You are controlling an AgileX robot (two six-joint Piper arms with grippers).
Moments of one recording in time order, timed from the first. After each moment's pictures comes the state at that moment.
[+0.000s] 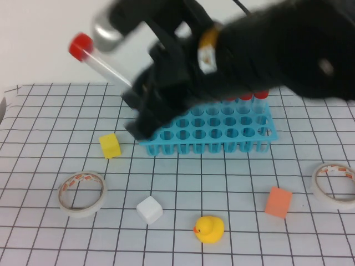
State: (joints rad) right arm 0.90 1.66 -1.71 -0.03 0.71 -0.17; left arm -0.01 0.27 -0.39 -0.54 0.22 0.06
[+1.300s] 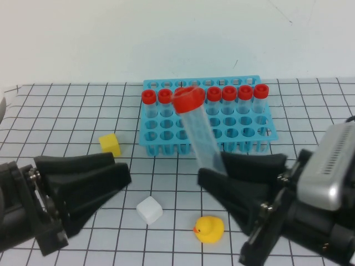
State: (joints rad) right arm 0.90 1.17 -0.56 -0.14 -0.52 0.23; left arm -0.01 0.85 -0.55 -1.68 1.00 1.31
